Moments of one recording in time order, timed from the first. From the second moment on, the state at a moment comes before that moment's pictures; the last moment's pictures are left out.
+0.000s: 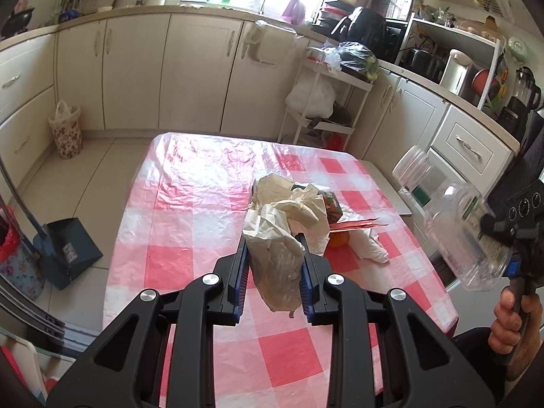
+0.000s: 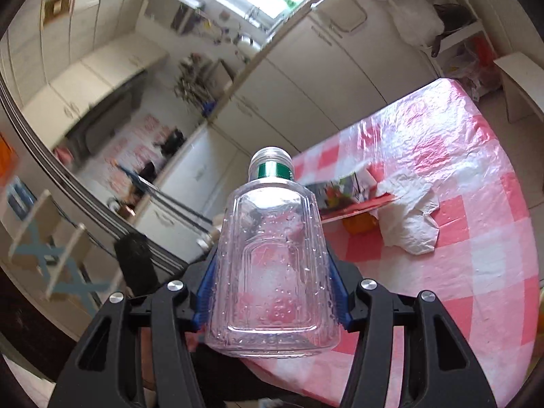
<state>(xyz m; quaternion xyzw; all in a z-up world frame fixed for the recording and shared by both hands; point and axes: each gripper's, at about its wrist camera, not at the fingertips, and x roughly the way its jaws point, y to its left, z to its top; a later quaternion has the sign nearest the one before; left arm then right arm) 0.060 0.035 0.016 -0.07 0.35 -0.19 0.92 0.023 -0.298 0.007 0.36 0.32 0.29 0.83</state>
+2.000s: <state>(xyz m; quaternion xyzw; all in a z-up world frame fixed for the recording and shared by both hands) -0.031 -0.321 0.041 0.12 0.38 -0.43 0.81 -0.124 -0.553 -0.170 0.55 0.29 -0.07 0.78</state>
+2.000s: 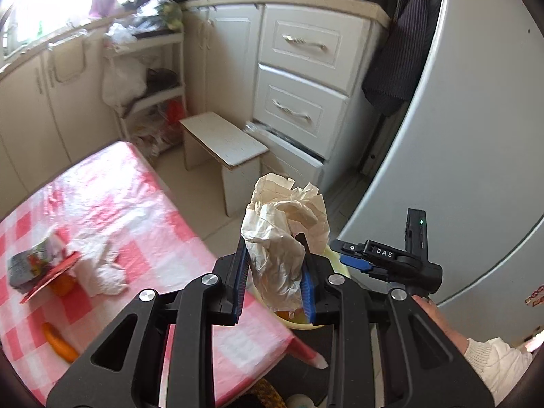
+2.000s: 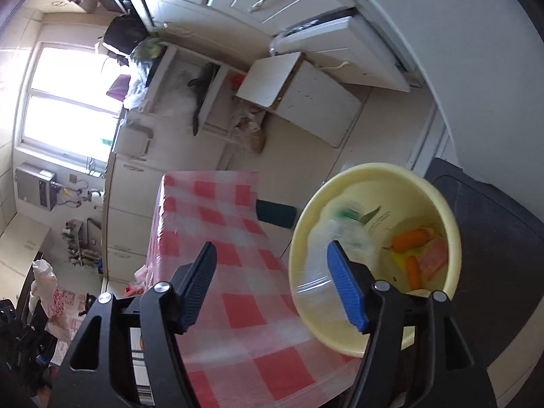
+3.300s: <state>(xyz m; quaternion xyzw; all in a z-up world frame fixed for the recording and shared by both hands) 0.021 -0.219 0.046 0.06 0.38 -0.32 0.87 -0.154 -0.478 -0.091 0.48 0.29 -0.02 0.83</state>
